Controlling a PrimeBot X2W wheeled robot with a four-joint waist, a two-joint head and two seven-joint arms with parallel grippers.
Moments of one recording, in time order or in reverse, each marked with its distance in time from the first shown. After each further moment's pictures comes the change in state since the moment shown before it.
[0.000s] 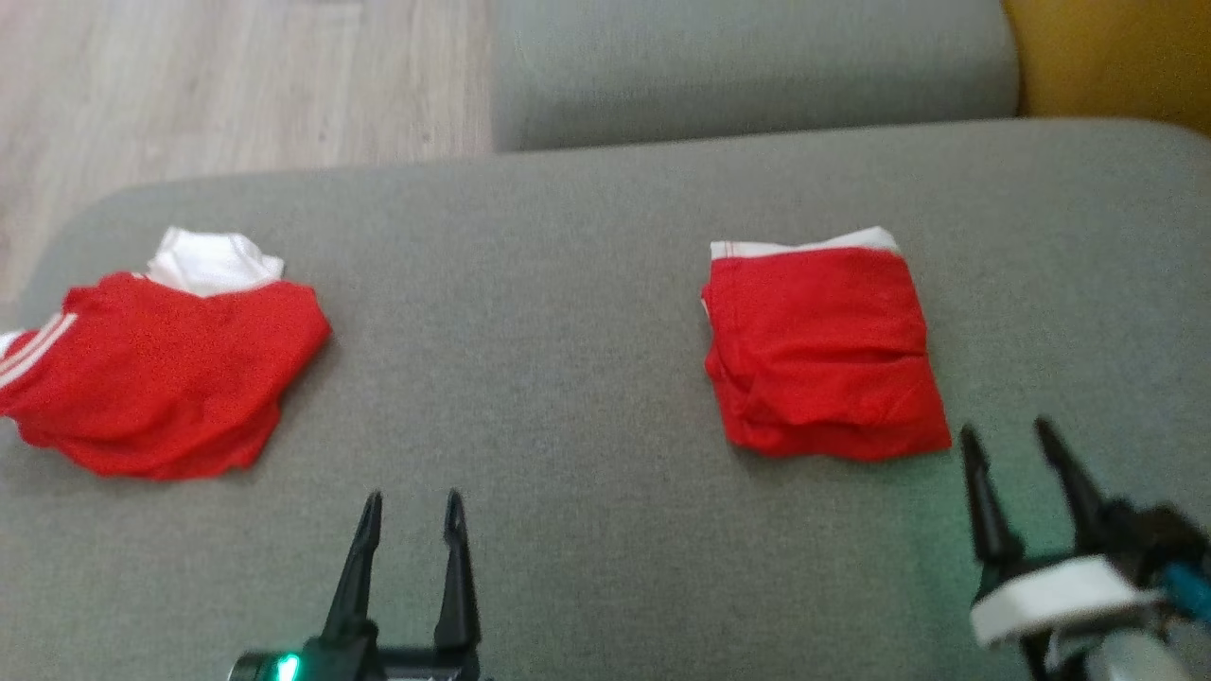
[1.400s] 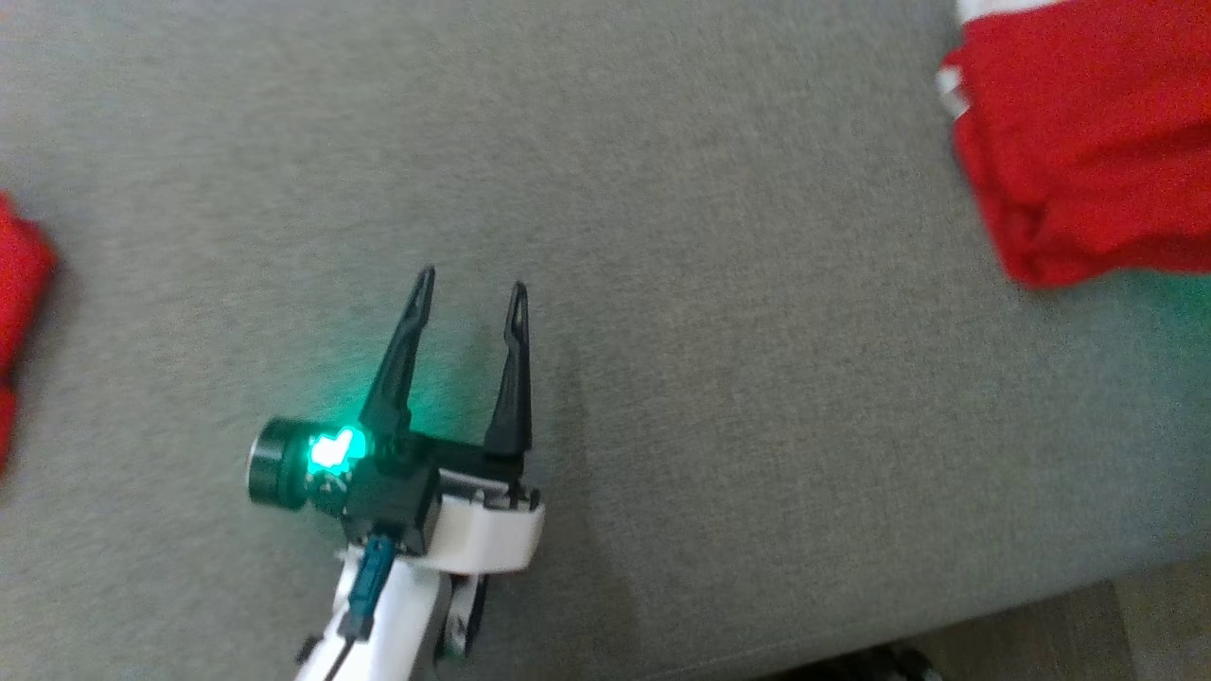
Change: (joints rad) left arm -0.376 -0.001 -0.089 0.007 0.105 0.002 0.000; right arm -0.730 -0.604 0.496 0.419 0.659 0.000 0.091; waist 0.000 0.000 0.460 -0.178
